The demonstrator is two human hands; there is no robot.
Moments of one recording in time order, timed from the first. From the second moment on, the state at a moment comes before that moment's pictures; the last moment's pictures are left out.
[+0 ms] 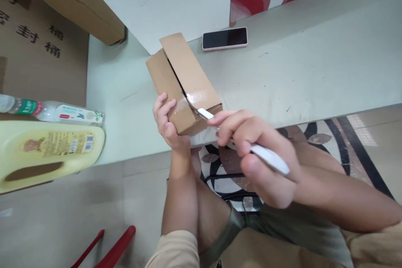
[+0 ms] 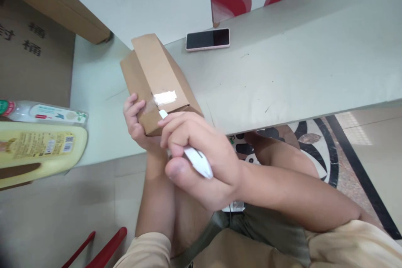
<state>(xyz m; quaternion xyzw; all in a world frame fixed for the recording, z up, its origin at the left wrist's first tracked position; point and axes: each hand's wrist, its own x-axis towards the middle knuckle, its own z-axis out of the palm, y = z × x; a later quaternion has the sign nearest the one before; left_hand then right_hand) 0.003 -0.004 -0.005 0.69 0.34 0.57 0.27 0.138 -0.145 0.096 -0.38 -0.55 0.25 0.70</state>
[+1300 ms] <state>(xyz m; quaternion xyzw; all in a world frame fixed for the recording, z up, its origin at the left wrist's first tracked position) -0.019 0.024 -0.011 0.41 0.45 0.63 0.48 0.236 -0.091 -0.018 -0.73 -0.56 0.07 0.39</state>
